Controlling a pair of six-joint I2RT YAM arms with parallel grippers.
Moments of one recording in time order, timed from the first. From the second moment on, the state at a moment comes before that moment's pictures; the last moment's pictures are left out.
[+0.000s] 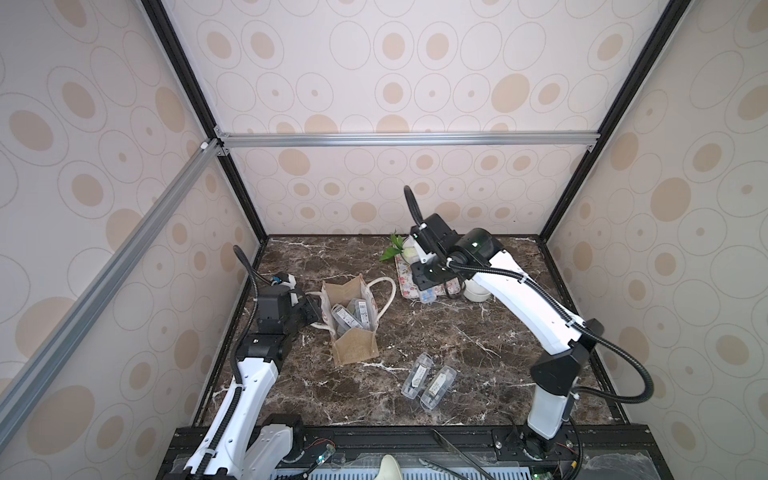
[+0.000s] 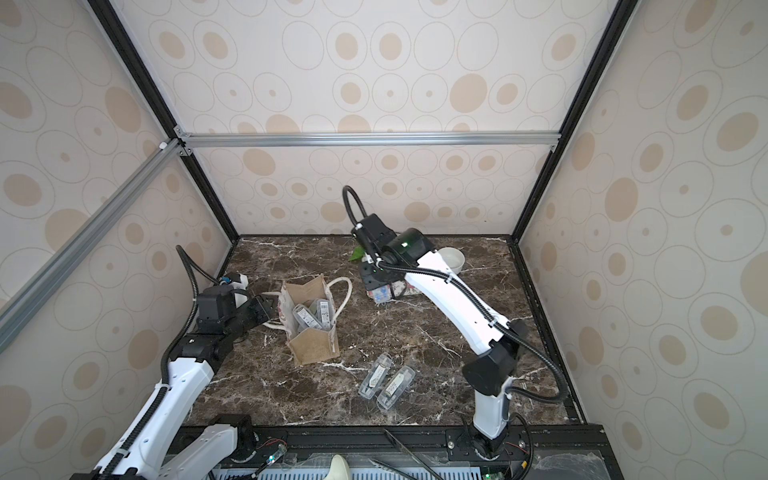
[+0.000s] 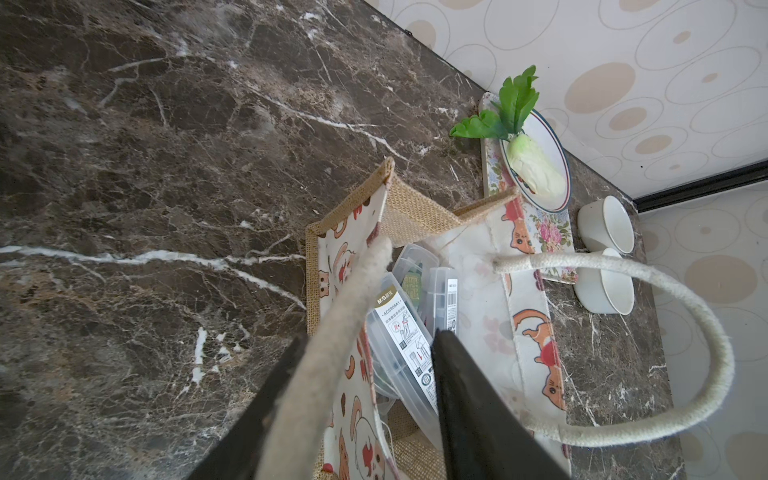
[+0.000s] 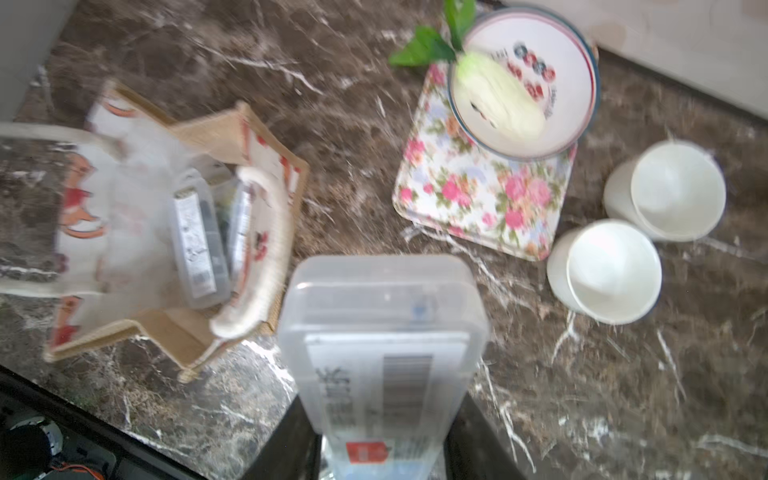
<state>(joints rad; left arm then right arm) -0.03 0.92 0.72 -0.39 0.12 -0.50 0.81 1.91 2.24 -1.32 0.17 0.29</state>
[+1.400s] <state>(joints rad) -0.03 0.92 0.72 -0.40 0.13 -0.51 0.99 2.54 2.60 -1.19 0.06 0.26</state>
